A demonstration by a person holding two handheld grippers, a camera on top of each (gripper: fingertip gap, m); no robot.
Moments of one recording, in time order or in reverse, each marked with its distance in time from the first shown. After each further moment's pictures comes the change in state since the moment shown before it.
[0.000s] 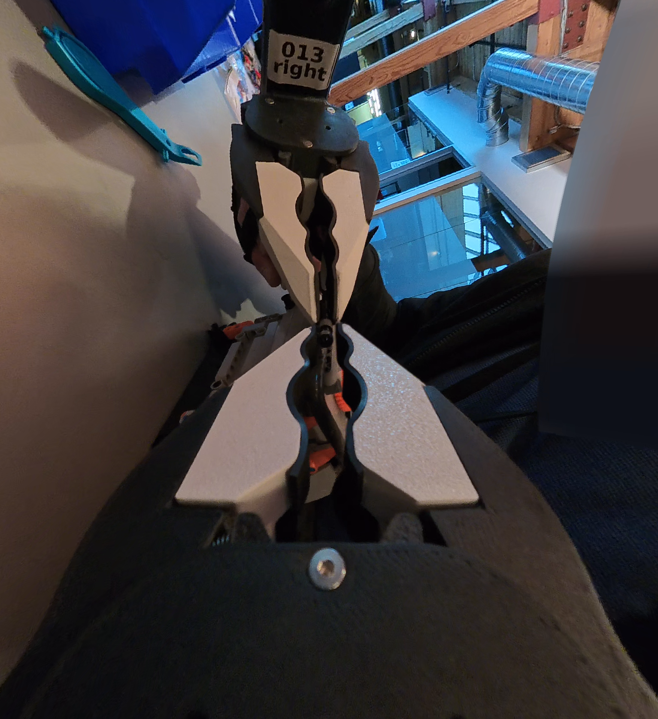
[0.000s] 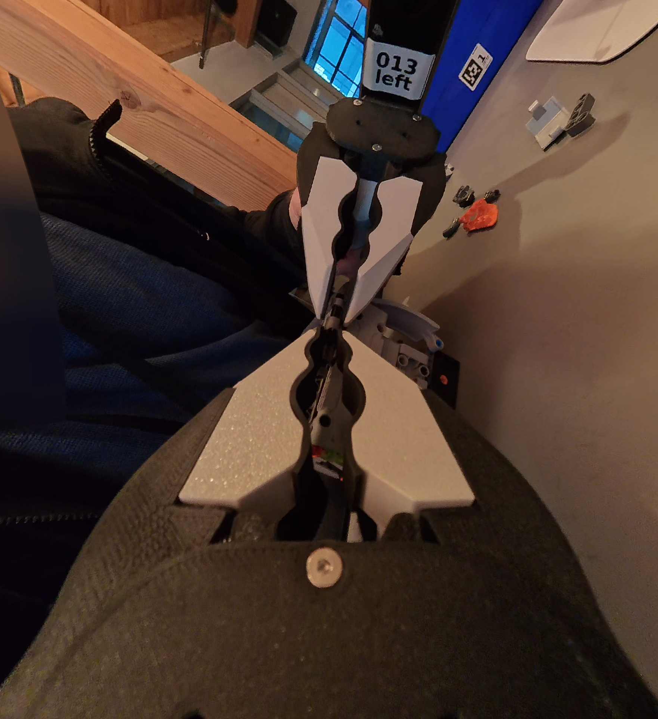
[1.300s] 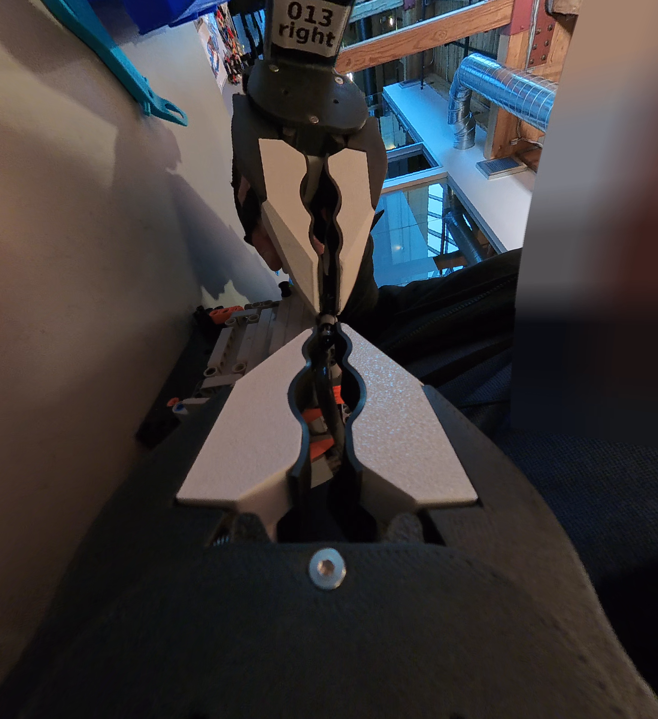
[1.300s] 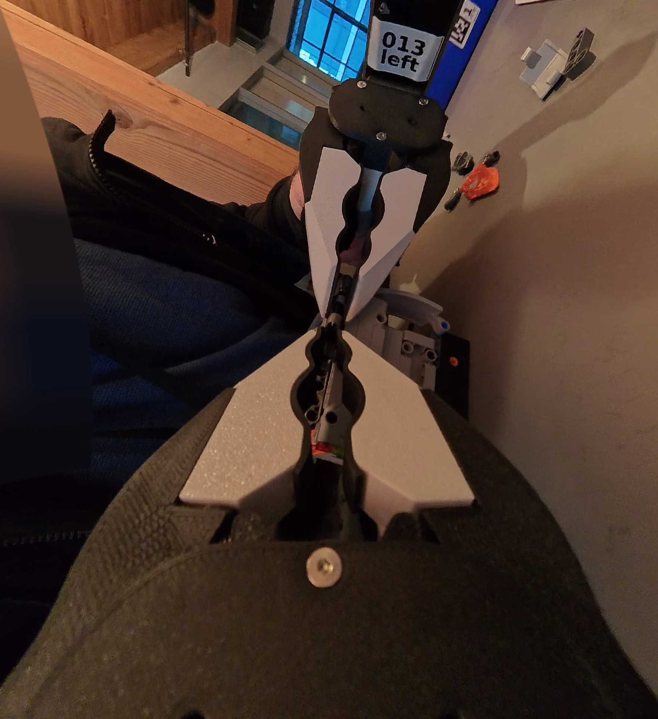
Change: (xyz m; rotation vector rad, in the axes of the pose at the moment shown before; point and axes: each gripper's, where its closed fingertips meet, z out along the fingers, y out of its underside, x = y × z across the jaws) left arm -0.001 0.007 0.001 -0.039 0.085 -0.118; right arm -0.001 0.005 -0.001 -0.031 0.004 0.135
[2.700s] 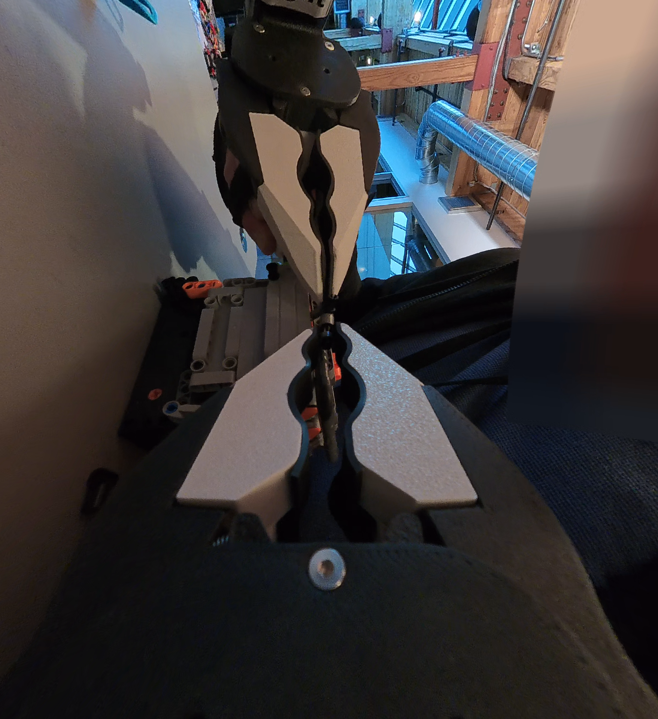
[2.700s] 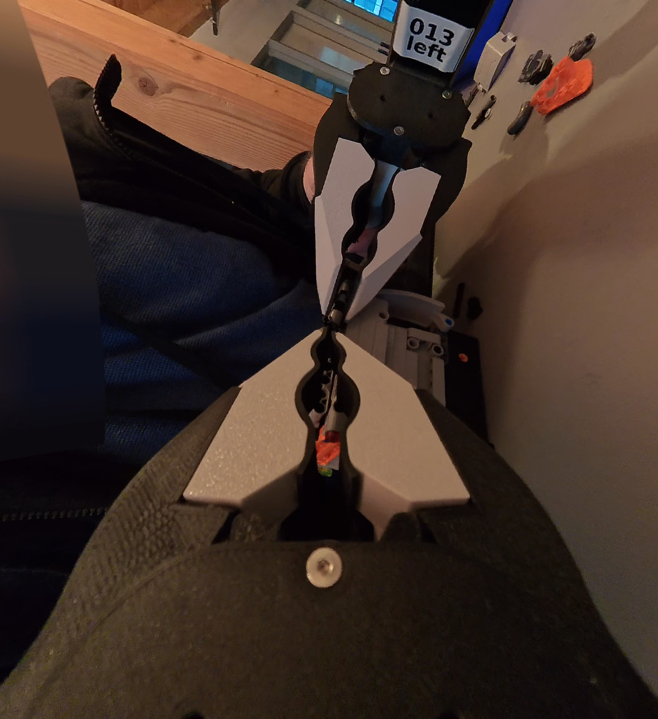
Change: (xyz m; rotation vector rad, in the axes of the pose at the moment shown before) left arm 0.012 0.041 0.005 0.049 0.075 -0.134; right arm -0.015 0.030 0.018 -0.093 -0.098 0.087
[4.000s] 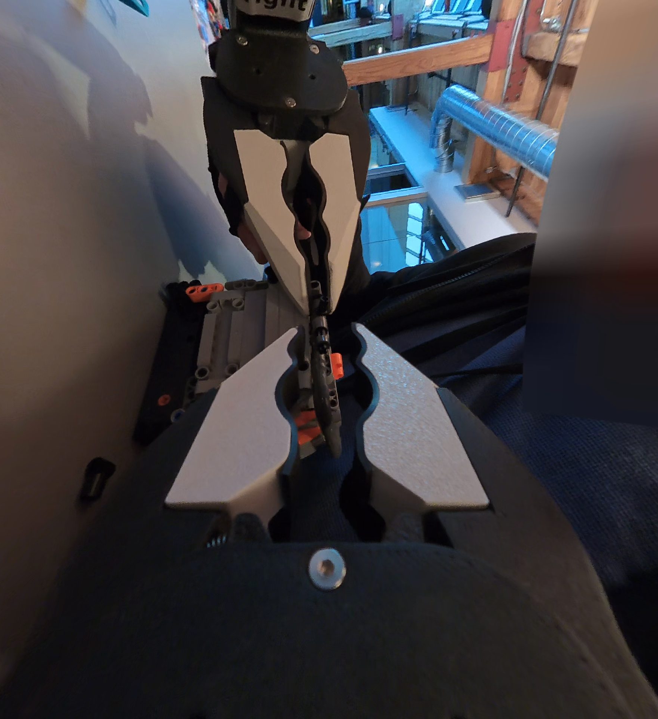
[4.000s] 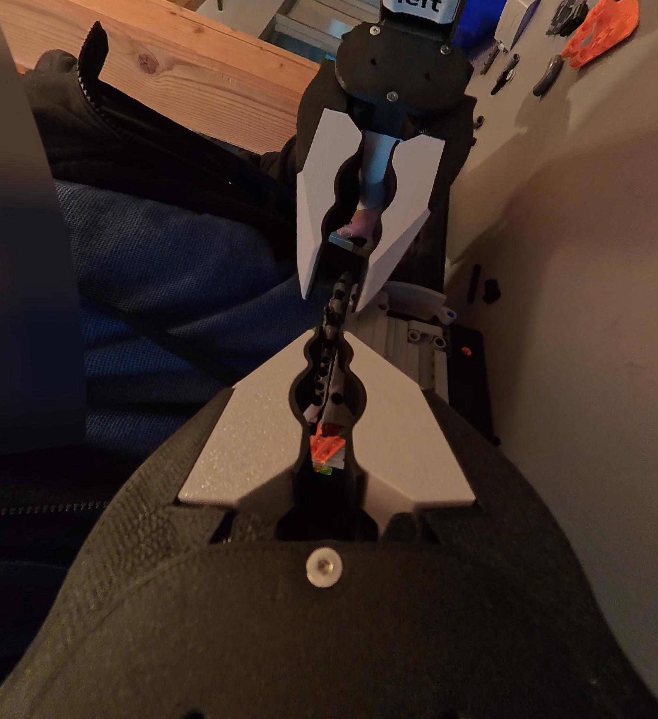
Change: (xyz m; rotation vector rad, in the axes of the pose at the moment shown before) left arm 0.003 0.007 0.000 -0.012 -0.038 0.052; right arm -0.001 0.013 0.009 -0.041 -0.028 0.017
